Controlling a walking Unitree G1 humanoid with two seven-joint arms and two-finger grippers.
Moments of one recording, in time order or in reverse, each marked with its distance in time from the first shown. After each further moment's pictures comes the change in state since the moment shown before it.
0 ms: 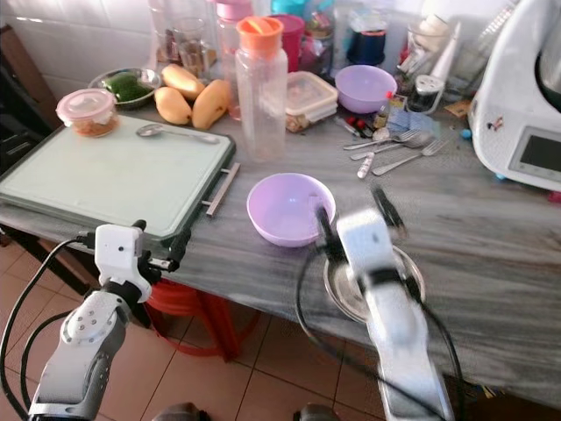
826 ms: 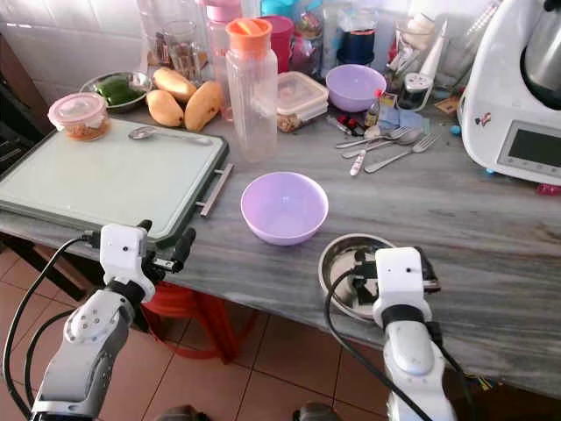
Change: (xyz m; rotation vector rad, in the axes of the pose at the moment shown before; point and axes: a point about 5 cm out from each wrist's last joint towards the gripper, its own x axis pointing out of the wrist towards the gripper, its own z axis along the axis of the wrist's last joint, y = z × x) left arm 0.002 -0.003 -0.001 0.000 0.002 -0.028; right arm -0.027 -0.010 -0.045 0.121 0.370 -0.142
